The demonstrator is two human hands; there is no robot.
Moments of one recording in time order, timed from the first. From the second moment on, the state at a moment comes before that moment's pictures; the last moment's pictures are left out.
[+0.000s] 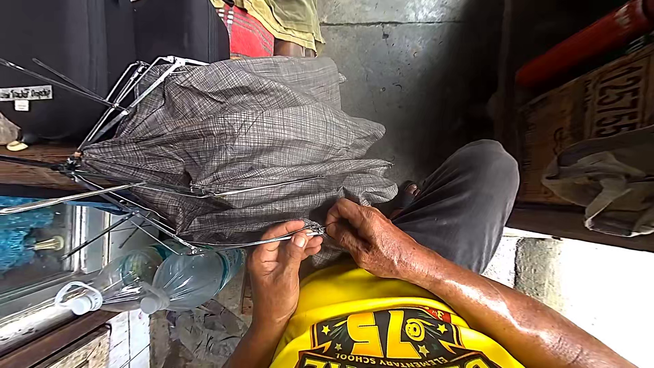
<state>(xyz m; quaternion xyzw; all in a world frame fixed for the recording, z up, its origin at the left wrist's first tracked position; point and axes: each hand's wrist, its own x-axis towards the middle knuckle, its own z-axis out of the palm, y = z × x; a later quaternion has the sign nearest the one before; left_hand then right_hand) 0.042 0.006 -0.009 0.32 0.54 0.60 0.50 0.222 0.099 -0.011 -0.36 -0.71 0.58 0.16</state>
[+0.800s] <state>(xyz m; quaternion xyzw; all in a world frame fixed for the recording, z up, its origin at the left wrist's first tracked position) 0.041 0.008 -0.011 0.32 0.56 0.59 0.49 0.219 0.096 -0.008 -0.38 -0.71 0.58 0.15</state>
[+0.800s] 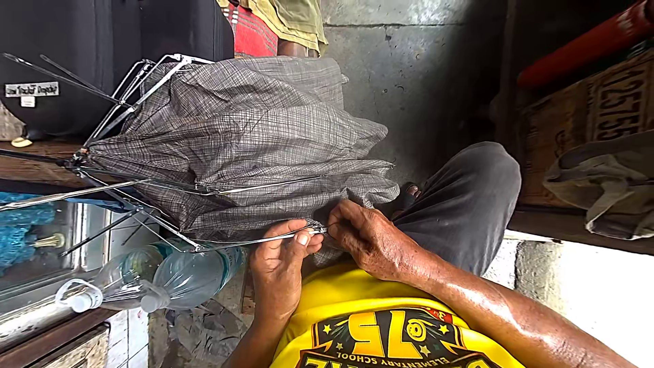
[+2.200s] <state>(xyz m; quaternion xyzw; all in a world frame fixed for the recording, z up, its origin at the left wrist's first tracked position) 0.042 0.007 -0.010 0.36 0.56 0.56 0.49 0.213 0.107 0.014 -0.27 -0.92 0.26 0.09</state>
